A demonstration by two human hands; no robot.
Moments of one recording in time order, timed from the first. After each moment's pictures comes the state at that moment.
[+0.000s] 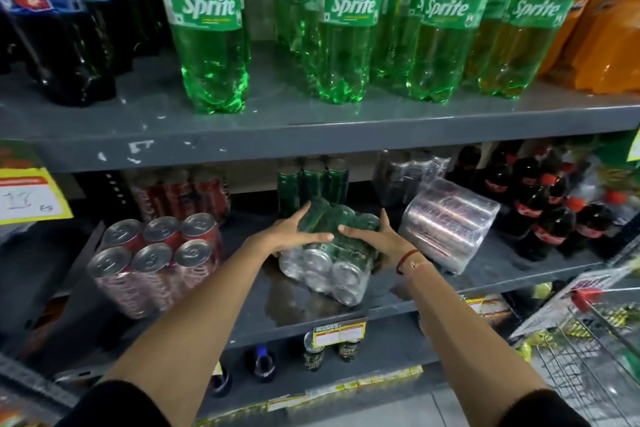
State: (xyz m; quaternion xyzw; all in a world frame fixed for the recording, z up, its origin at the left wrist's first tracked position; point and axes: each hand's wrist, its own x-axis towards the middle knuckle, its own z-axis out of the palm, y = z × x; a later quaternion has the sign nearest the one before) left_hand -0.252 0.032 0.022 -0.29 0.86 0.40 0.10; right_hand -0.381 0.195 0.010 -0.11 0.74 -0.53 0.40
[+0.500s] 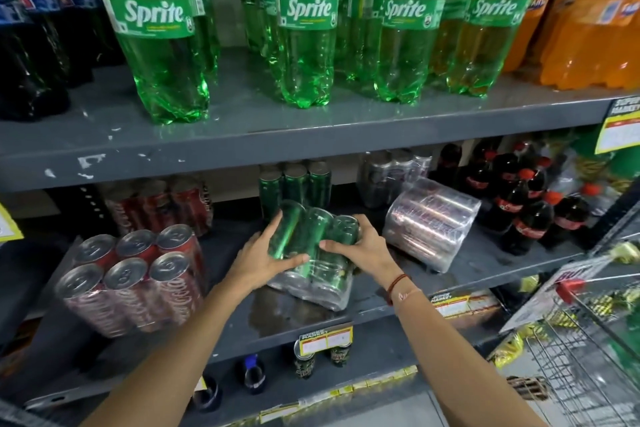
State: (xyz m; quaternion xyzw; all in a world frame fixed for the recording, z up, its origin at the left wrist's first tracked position) left_hand -0.220 0.043 -0.010 -0.29 0.88 0.37 -0.09; right_hand -0.368 0.212 0.000 -0.27 0.79 -0.50 0.21
